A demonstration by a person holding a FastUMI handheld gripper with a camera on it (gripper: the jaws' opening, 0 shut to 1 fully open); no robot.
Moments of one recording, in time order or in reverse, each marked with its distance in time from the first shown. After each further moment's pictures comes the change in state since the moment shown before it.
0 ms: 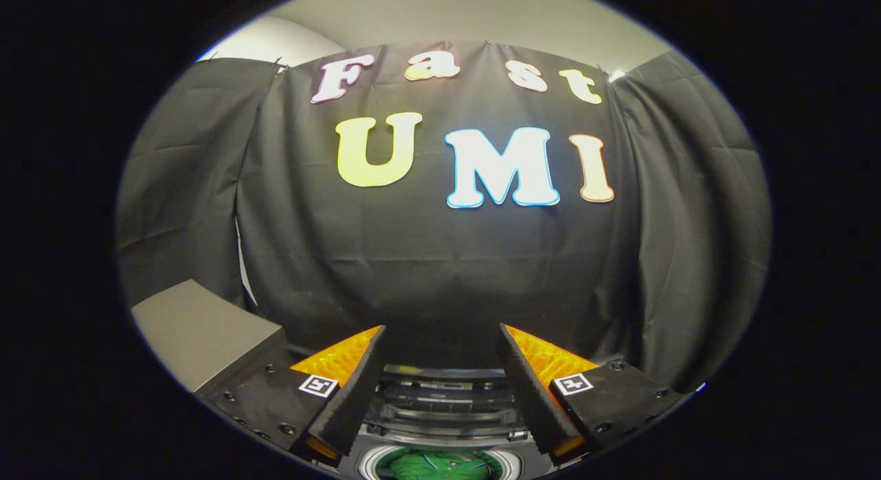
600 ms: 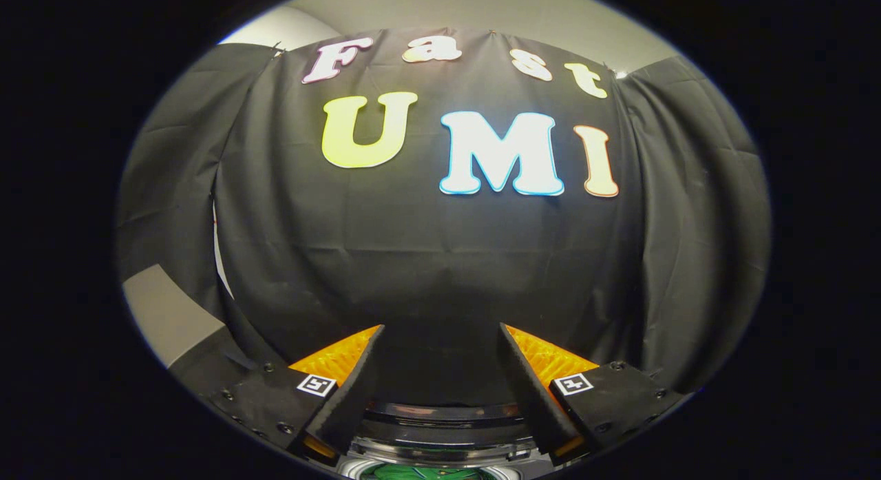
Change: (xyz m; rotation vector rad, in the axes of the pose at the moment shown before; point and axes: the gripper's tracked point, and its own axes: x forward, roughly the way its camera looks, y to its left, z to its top) arm 0.066 -0.006 -0.041 -0.030 0.059 -0.055
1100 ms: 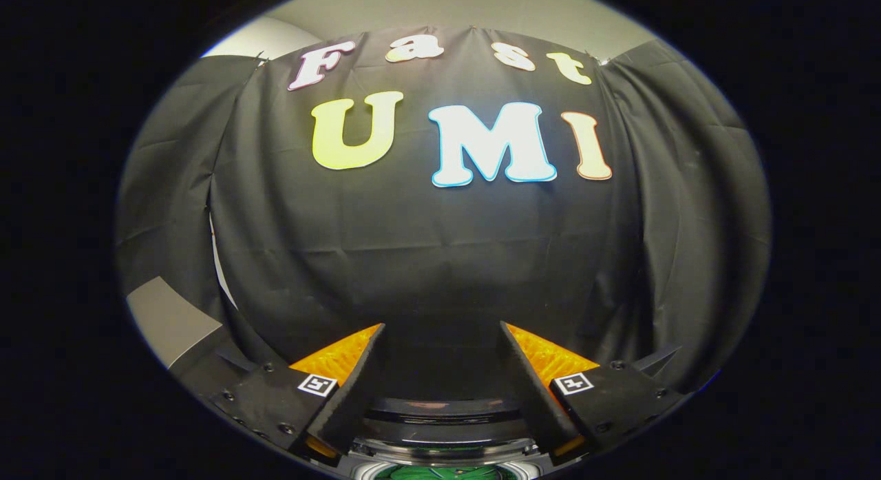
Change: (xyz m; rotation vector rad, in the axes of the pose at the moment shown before) arm -0.007 -0.001 -0.007 0.073 -0.024 0.007
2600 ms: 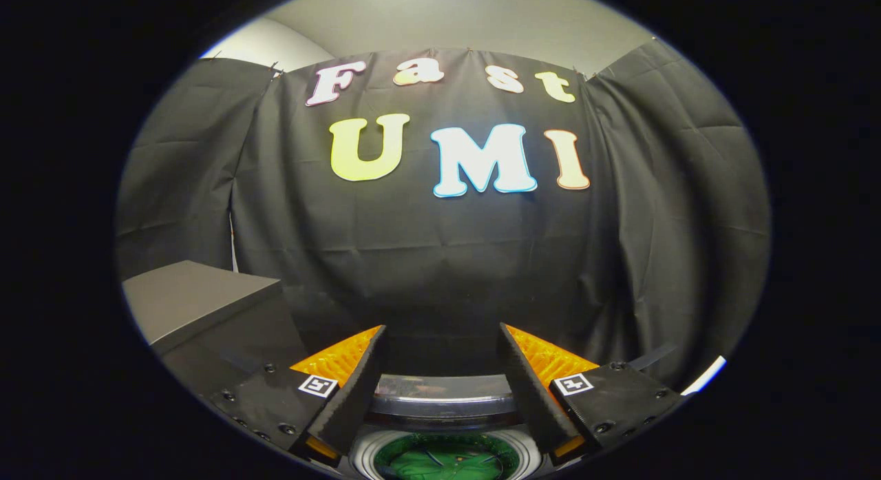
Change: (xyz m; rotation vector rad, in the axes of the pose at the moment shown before) arm -0.110 0.004 -0.054 -0.004 -0.074 -0.014
